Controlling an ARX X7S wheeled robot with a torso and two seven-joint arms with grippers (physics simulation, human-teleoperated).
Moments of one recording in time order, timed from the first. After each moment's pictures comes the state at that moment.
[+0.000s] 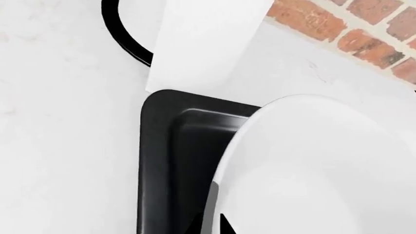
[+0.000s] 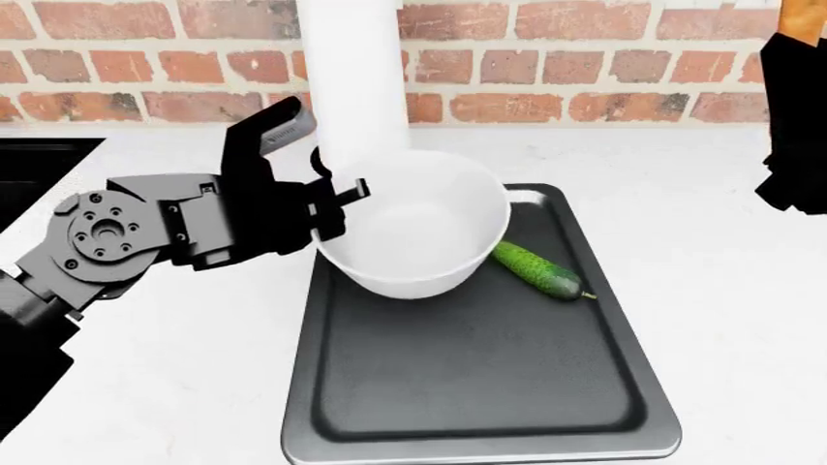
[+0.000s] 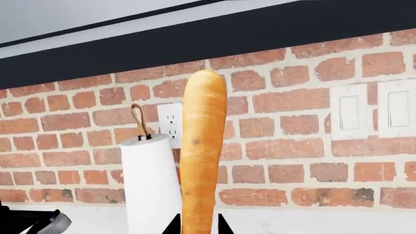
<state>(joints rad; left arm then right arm) -1.41 -0.54 1.22 -0.47 -2.07 -0.55 -0.54 1.16 1.45 -0.49 -0.78 1.98 0.26 0.76</state>
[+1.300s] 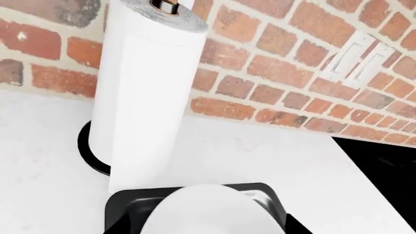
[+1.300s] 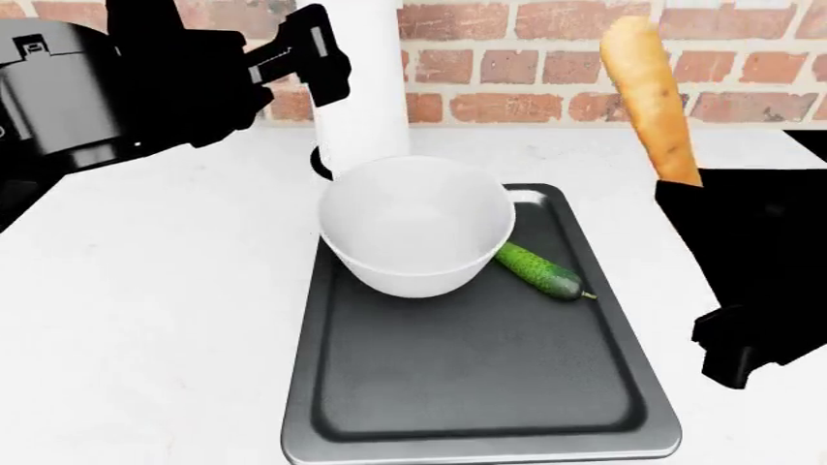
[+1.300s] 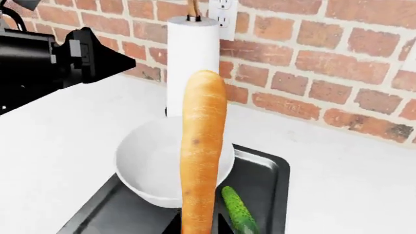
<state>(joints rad) -1.67 -0.69 1.08 -0.18 -2.15 -0.60 -0.69 1.74 1.21 -0.66 -0.60 2.69 0.93 1.17</state>
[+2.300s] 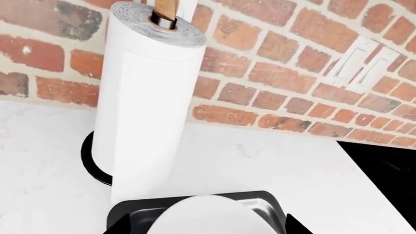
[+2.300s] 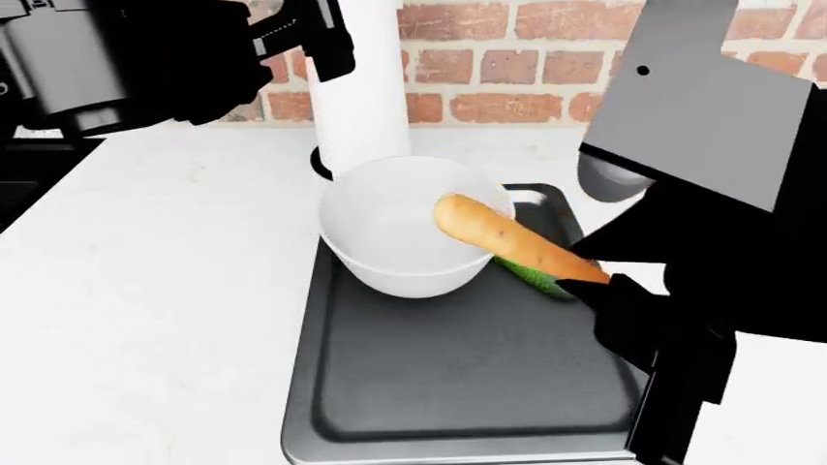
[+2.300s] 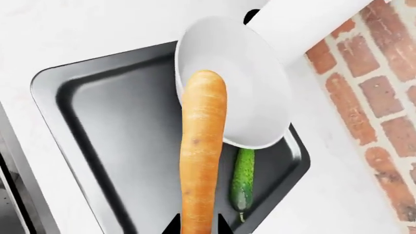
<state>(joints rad) -1.74 -0.63 1.09 -0.28 -2.15 -0.65 -0.70 2.26 0.79 -1.20 -0.28 2.39 1.54 0.64</state>
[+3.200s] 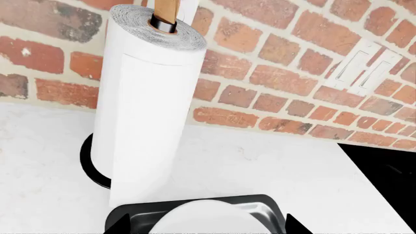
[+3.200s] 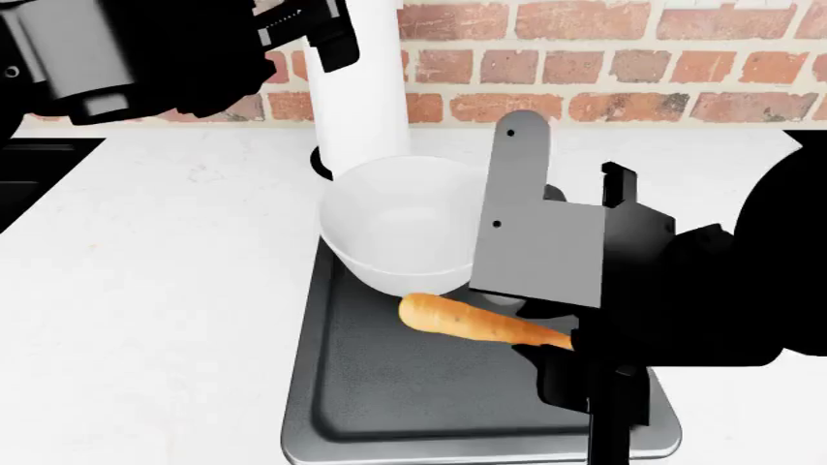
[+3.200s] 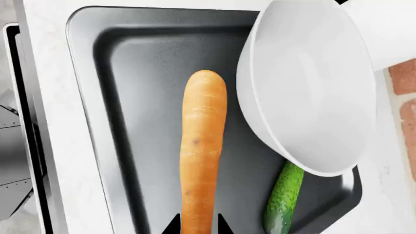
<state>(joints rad) -1.76 -0.60 1.09 -0.34 -2.14 -0.66 -0.69 2.08 0.70 -1.21 -0.47 1.82 1.53 0.08</state>
